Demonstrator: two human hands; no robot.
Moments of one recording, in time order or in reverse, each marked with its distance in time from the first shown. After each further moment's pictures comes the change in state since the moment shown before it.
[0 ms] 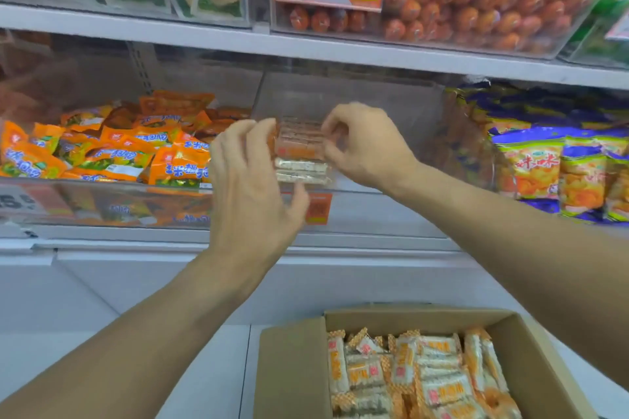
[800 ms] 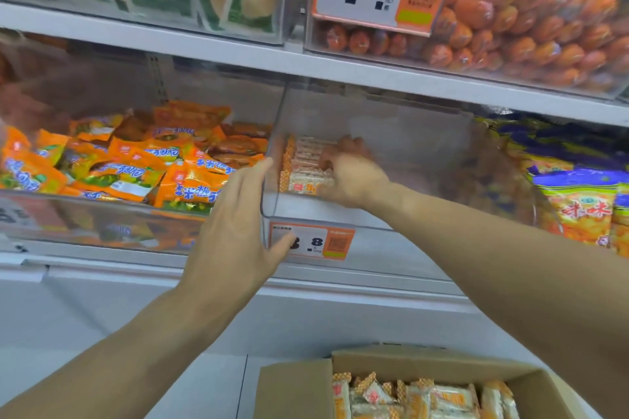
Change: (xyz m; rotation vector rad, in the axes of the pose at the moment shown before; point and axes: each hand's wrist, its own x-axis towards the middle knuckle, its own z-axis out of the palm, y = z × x) left_hand -0.018 -0.055 0.008 -0.074 -0.230 -0.050; right_hand 0.035 0.032 0.084 -0.264 -0.399 0.086
